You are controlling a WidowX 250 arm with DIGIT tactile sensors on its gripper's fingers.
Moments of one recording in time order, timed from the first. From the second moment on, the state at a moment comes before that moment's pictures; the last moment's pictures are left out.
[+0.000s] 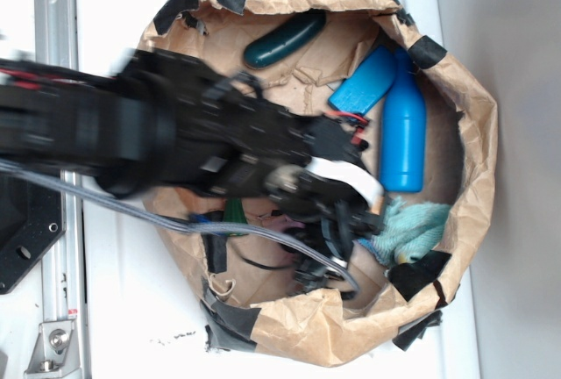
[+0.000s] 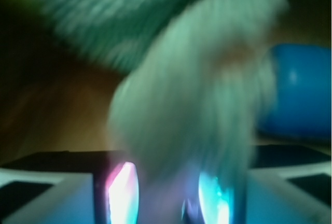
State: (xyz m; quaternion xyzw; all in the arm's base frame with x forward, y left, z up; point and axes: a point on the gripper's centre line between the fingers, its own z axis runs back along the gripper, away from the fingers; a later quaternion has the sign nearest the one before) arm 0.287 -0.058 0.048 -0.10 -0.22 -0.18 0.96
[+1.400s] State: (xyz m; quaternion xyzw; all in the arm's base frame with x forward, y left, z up) arm 0.322 -0.074 0.059 -0.08 -0.23 -0.25 0.94
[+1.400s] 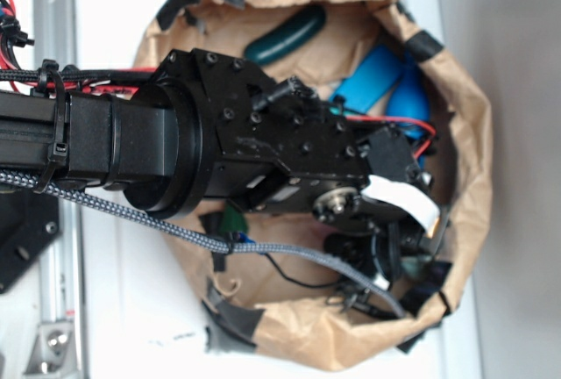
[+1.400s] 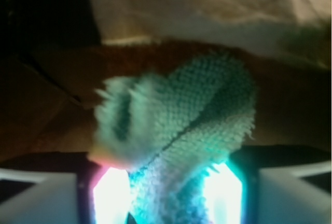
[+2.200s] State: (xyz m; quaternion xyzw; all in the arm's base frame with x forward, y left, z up) arm 0.315 -0.058 0.067 -0.08 -0.21 -0.21 0.95
